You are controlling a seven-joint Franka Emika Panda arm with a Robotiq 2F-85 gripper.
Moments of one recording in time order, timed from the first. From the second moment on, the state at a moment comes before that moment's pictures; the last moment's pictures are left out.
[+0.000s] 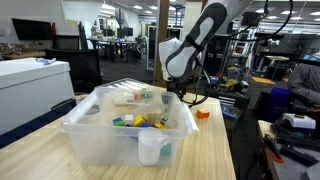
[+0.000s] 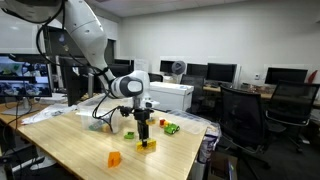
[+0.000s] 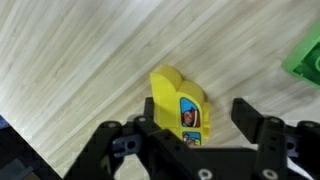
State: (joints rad) arm -0.05 0.63 -0.25 -1.97 -0.19 2.49 0.51
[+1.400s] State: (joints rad) arm 0.03 0.26 -0.22 -2.09 -0.17 2.48 0.51
